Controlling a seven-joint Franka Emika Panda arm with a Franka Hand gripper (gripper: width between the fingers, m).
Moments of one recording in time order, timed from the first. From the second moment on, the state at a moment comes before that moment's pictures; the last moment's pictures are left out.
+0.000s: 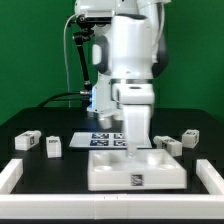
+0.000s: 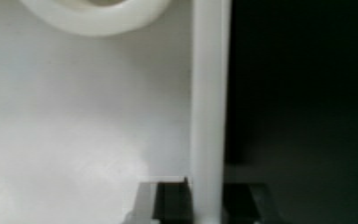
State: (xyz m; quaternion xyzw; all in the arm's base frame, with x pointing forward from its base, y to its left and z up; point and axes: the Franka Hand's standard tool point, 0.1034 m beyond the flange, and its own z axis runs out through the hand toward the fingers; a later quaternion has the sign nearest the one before) arm 0.465 0.036 0.013 0.69 0.72 0.04 0.05
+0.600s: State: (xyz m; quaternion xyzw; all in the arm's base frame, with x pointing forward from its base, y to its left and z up) arm 0.494 0.081 0.007 0.70 0.71 0.03 0.05
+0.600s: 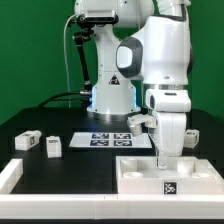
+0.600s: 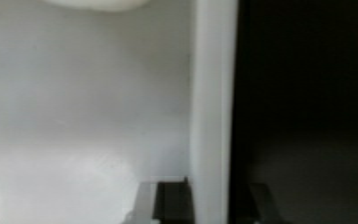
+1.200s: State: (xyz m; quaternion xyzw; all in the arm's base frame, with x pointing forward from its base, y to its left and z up) arm 0.494 0.081 0.006 0.70 0.71 0.02 0.05
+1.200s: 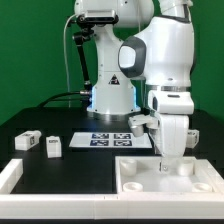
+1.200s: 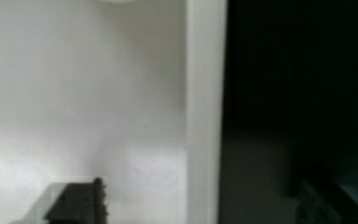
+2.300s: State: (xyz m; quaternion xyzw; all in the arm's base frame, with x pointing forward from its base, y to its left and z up) arm 0.470 0.108 0.069 0.78 0.63 0.03 0.06
